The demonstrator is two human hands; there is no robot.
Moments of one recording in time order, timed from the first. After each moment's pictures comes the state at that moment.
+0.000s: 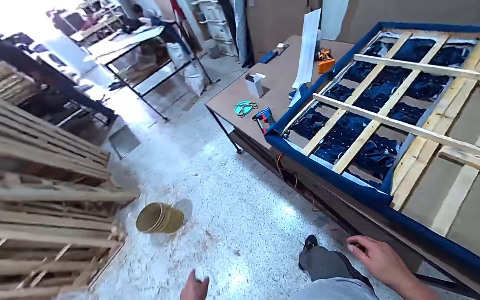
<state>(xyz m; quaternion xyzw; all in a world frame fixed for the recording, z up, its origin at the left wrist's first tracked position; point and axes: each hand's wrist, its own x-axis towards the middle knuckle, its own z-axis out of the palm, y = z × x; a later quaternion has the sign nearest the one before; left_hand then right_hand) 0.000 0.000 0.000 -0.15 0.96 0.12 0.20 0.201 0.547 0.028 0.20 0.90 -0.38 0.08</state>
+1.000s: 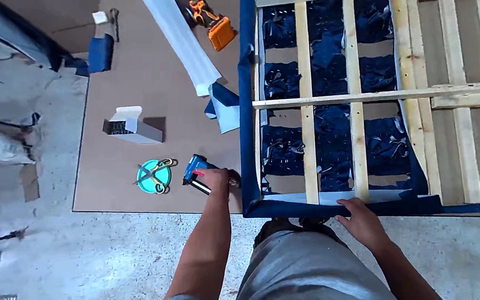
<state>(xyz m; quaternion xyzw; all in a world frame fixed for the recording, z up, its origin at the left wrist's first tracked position) -0.620 0.602 -0.064 0.07 0.96 0.15 0.22 -0.151 0.588 0.004 0.59 0.73 -0.33 0.09</state>
